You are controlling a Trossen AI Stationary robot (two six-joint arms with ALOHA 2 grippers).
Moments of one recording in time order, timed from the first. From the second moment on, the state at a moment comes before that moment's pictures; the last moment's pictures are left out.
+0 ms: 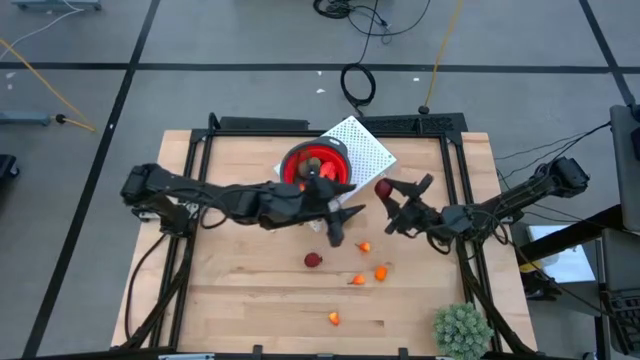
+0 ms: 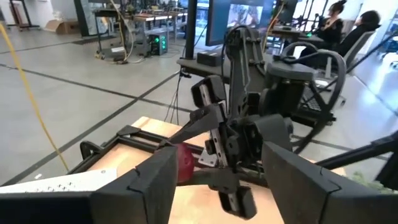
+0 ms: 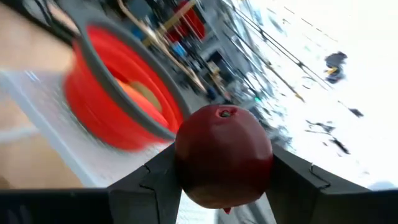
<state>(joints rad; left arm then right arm) -0.20 1.67 1.55 0.00 -0.47 -0.16 0.37 1.03 0.47 0.66 1.03 -0.94</state>
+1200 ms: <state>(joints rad) -0.13 1.95 1.82 -0.09 -0.52 -0.16 0.32 1.03 0.47 0.74 1.12 -1.43</state>
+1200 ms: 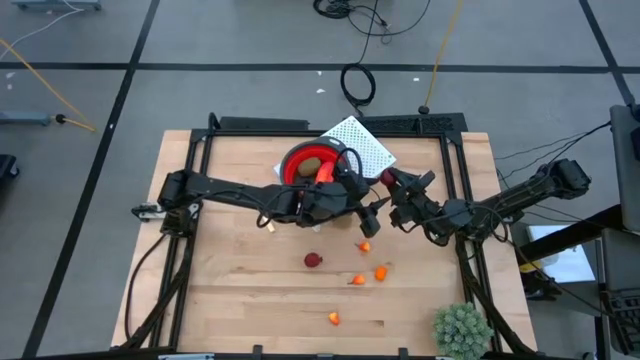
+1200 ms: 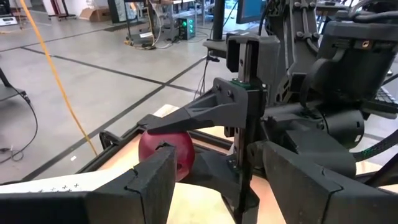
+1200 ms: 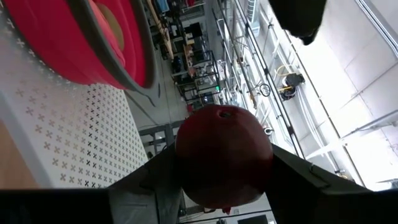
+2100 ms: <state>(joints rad) -0.08 1.95 1.82 -0.18 -0.44 -0.24 0.32 1.03 0.47 0.74 1.02 -1.43</state>
